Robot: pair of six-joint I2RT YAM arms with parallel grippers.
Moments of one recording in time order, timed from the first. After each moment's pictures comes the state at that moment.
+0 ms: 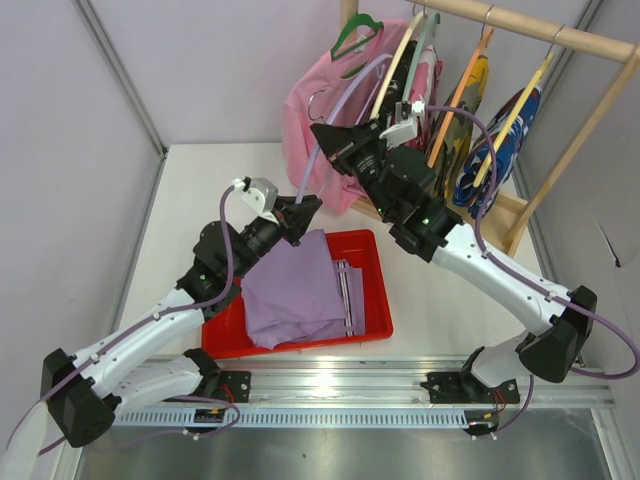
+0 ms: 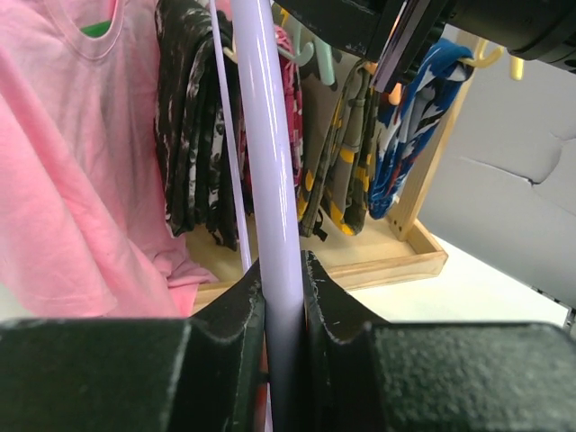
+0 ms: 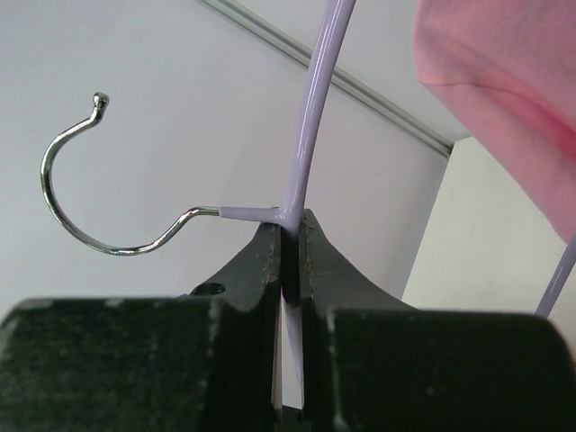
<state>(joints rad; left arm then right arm) -0.74 0.97 0.78 0.43 0.06 -0.13 0.85 1.44 1.48 0.19 0.34 0.99</state>
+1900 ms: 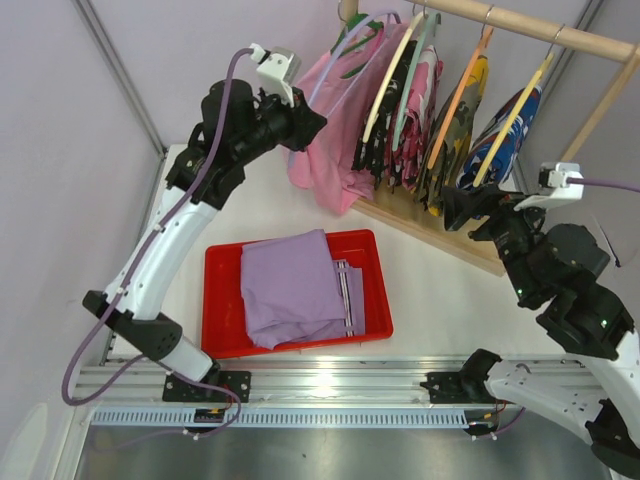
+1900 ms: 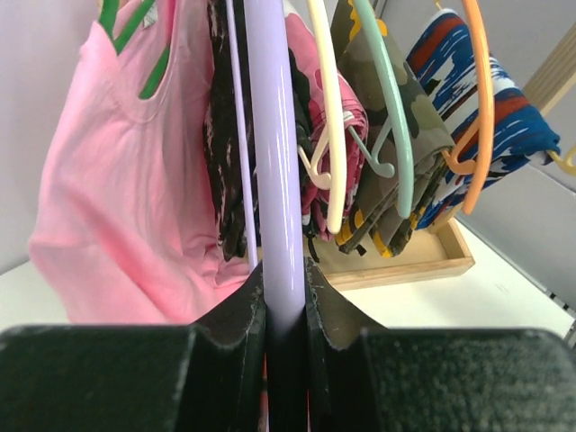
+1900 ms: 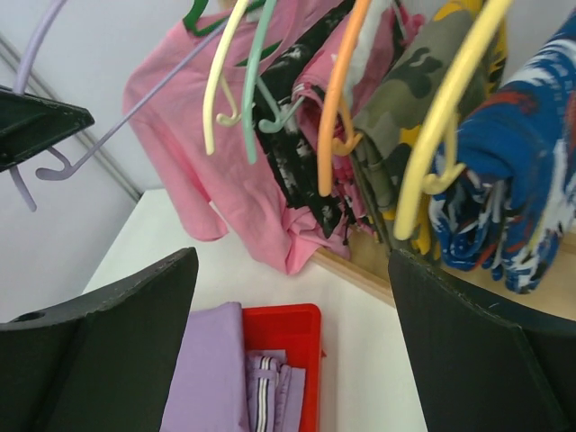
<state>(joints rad) -0.57 1.53 1.94 -0.49 0.15 -0.14 0.79 0.76 1.33 -0.51 0.58 0.29</state>
